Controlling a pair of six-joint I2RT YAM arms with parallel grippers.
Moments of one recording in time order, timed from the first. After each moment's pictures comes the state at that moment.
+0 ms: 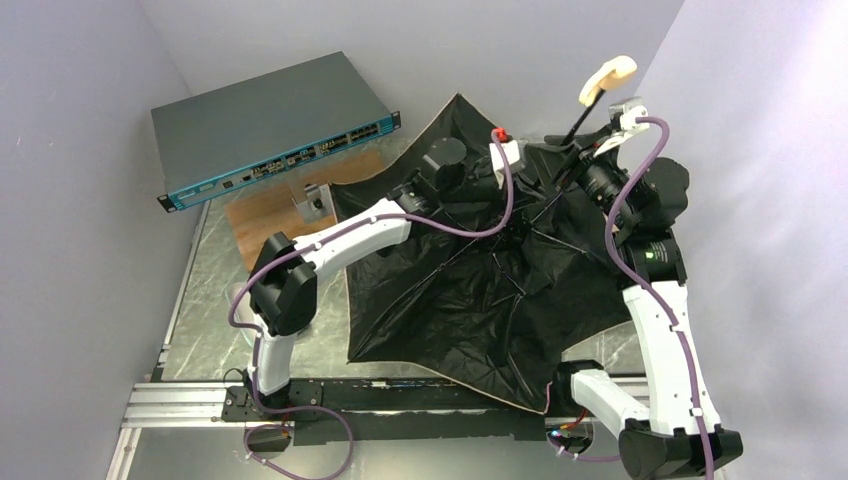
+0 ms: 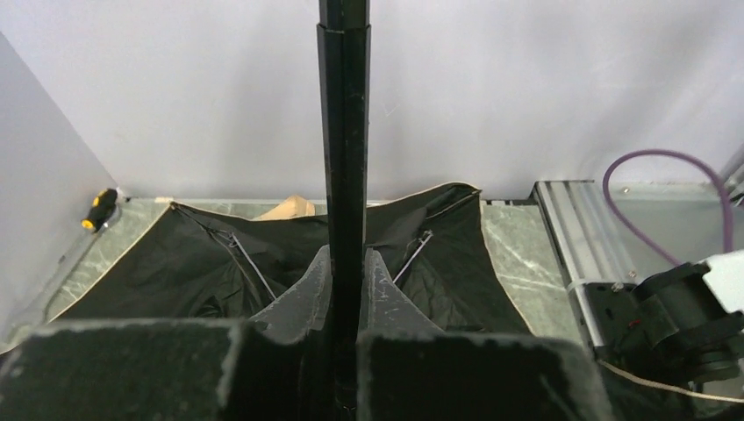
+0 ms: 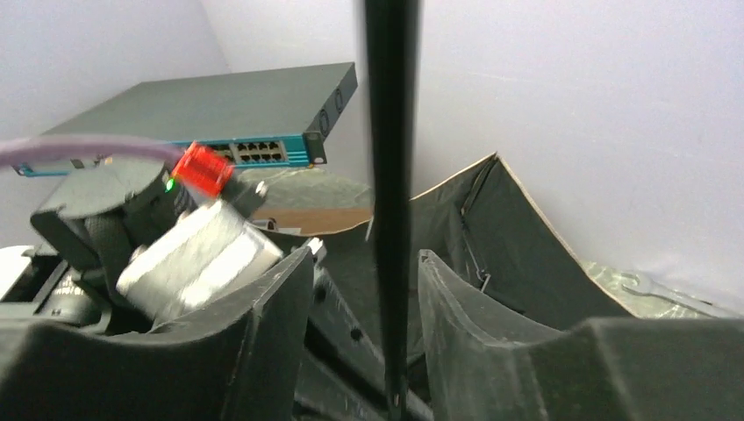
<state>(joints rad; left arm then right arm) -0.88 1.97 1.76 0.29 0.65 0.03 0.07 0.97 1.22 -0.08 -0.52 0.22</state>
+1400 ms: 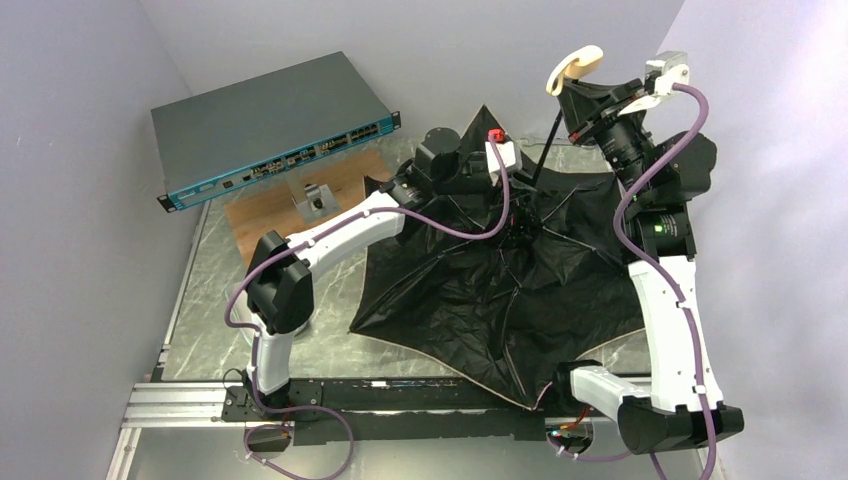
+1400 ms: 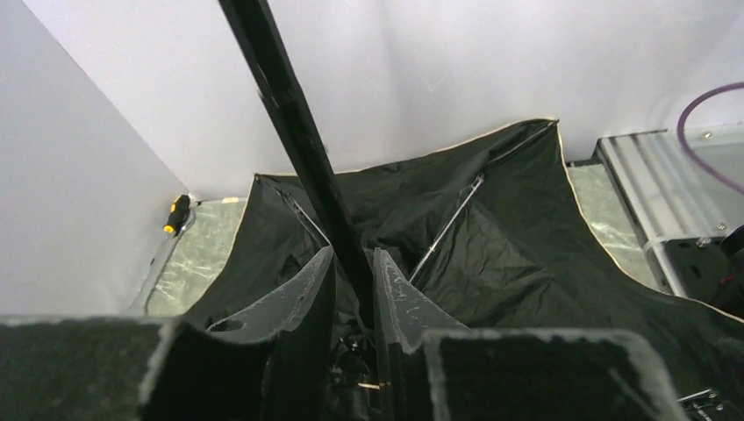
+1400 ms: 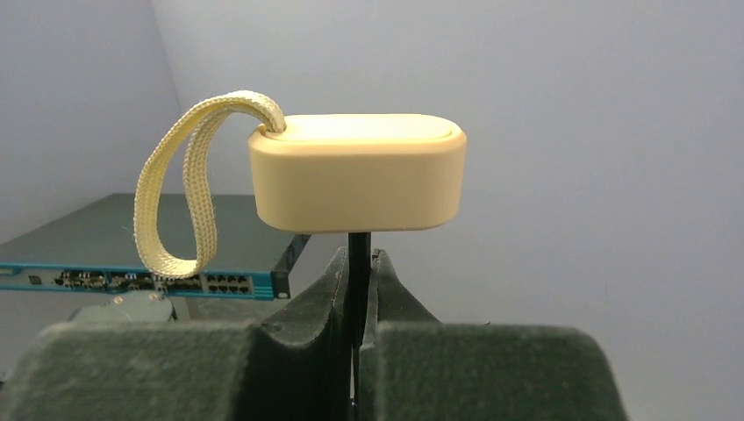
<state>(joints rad) -0.84 1.96 1.79 0.20 0.67 0.19 0.07 1.09 1.42 0.11 -0.43 0.21</state>
